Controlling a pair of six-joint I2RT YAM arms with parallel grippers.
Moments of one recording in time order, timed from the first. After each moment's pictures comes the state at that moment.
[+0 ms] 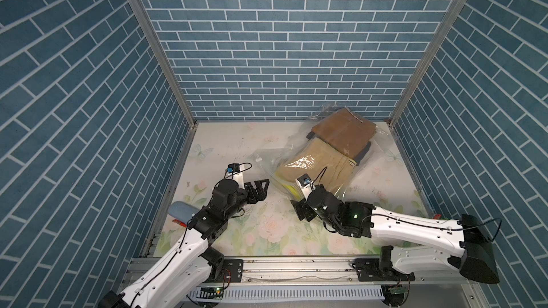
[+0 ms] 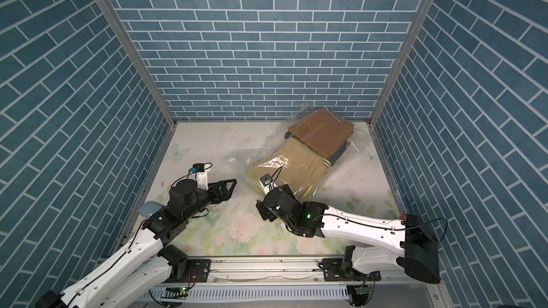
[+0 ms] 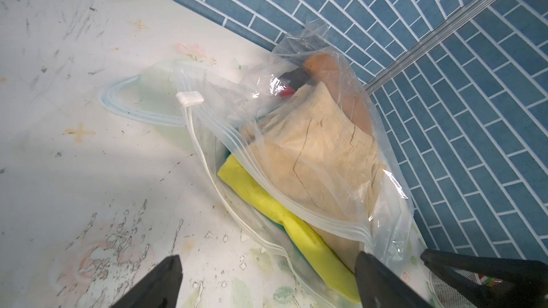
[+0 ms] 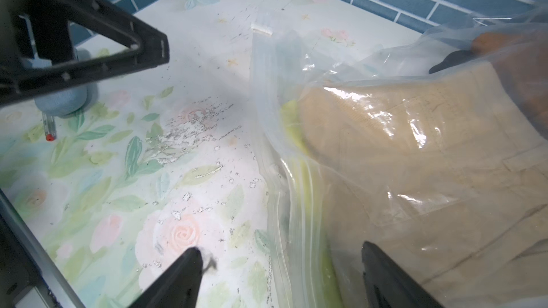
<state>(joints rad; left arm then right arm) -0.51 0.72 0.46 -0.15 0.05 -0.66 1.25 1.23 0.84 -0.31 0.43 0.31</state>
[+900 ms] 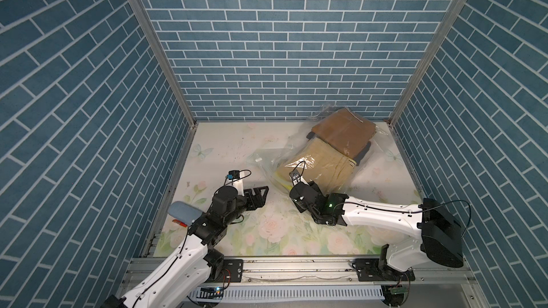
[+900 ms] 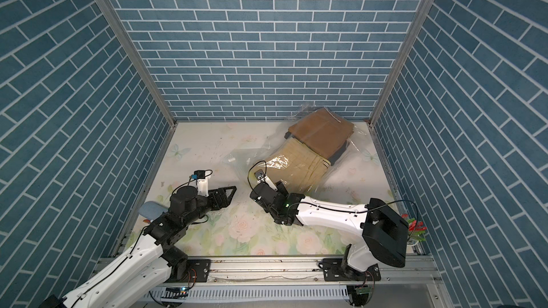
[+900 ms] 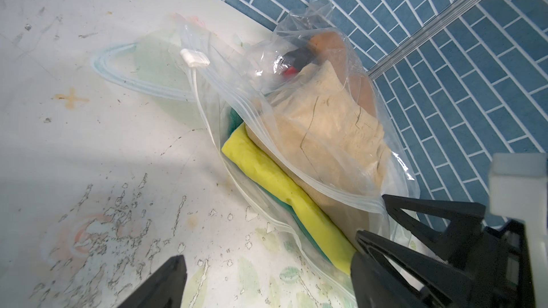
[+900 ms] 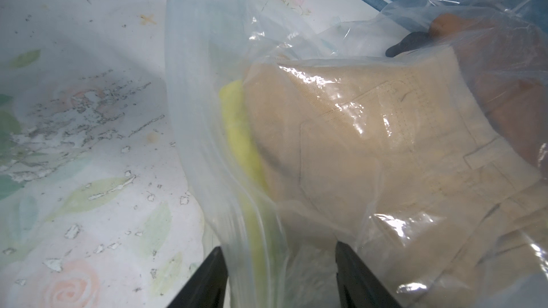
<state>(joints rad) -0.51 0.68 0.35 -0.10 0.09 -0.68 1.19 1.49 0.95 -0.32 0.57 0.26</state>
